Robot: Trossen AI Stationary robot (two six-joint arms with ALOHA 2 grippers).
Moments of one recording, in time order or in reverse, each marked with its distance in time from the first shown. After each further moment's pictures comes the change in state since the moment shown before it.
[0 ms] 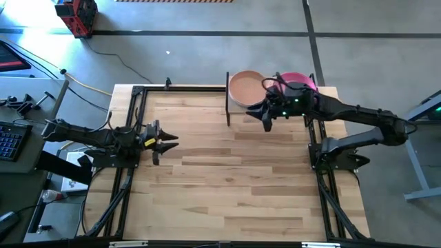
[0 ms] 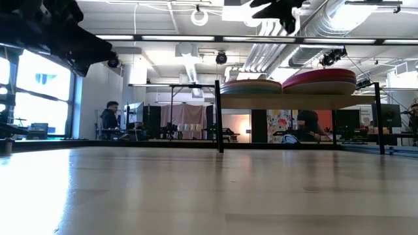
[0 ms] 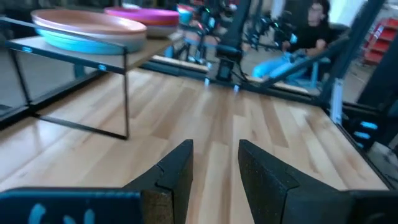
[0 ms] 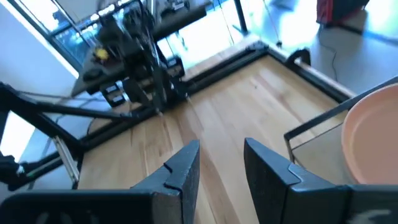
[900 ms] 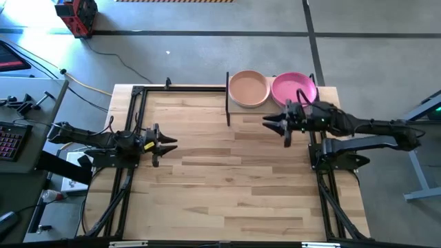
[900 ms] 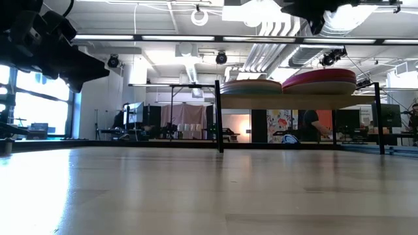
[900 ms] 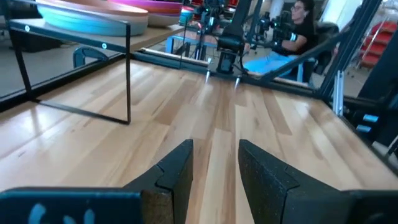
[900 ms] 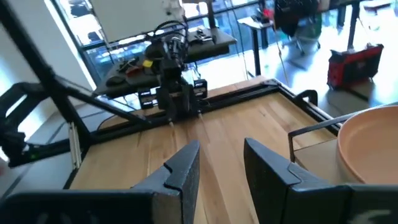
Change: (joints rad) left arm -0.021 -0.163 -0.157 0.013 -0.023 -0.006; right arm 0.127 -0.357 -0.366 0.218 0.105 -0.140
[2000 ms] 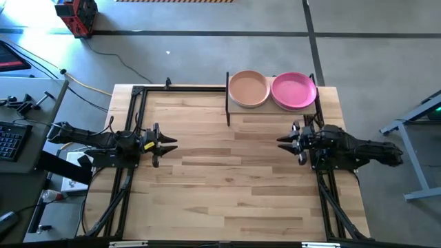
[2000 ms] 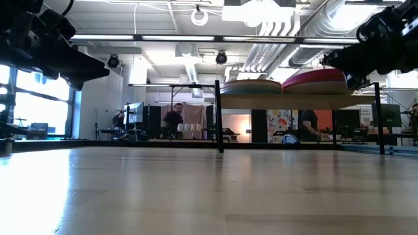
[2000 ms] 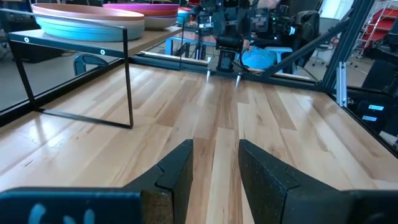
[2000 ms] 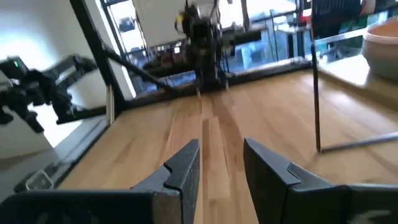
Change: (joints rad) left arm 0.000 0.004 0.000 -0.001 0.003 0.068; right arm 0.007 -0.765 -0.663 0.016 -0.139 -0.010
